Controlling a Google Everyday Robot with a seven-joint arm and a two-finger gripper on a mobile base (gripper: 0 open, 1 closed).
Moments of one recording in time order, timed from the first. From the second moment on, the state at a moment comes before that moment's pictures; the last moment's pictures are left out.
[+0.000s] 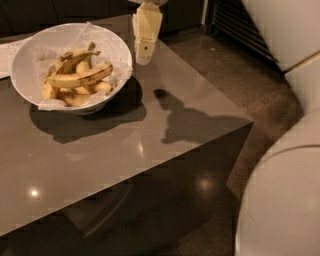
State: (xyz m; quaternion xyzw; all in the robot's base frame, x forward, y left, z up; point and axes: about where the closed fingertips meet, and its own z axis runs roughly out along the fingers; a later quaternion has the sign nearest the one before) arm 0.613 0.030 1.027 -0.75 0.62 0.00 0.23
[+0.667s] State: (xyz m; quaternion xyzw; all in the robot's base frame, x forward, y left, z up) arm 0.626 0.083 1.019 -0.79 0.57 -0.01 0.21
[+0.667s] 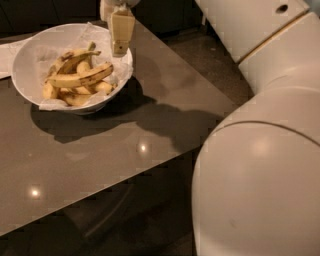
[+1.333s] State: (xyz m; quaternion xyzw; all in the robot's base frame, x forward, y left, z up) arm 0.634 0.101 1.002 -0.80 0.57 -0.01 0.19
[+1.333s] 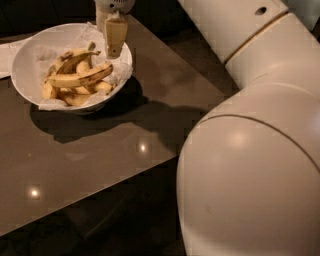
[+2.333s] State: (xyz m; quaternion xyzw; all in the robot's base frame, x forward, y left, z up) arm 0.638 0.130 0.966 -0.83 0.54 0.01 0.15
